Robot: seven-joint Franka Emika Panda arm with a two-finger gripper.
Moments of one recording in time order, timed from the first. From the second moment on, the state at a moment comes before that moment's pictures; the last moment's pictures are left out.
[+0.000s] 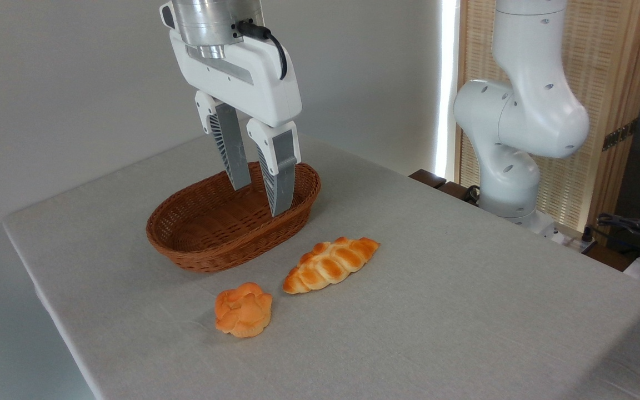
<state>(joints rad) -0.01 -0.02 -0.01 -1.60 -0.04 1.58 0.77</state>
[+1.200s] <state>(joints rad) -0.01 -0.02 -0.01 -1.61 -0.04 1.58 0.77</state>
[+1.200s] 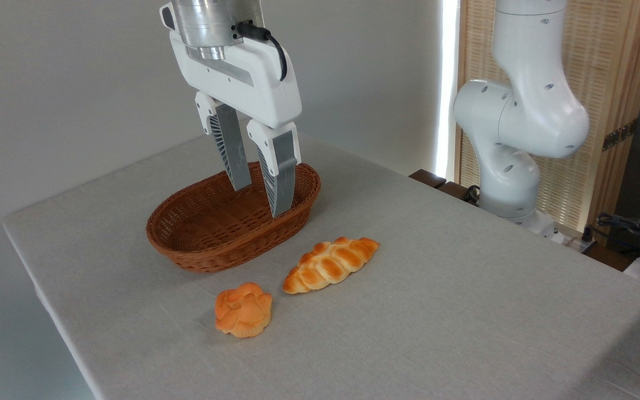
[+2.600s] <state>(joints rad) -0.02 0.03 -0.04 -1.72 -0.04 1.77 0.78</state>
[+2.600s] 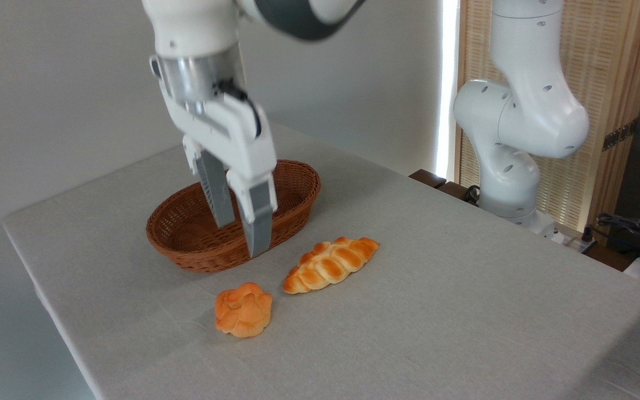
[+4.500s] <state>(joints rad) -0.01 0.08 -0.08 -2.03 -0.03 2.19 0.78</state>
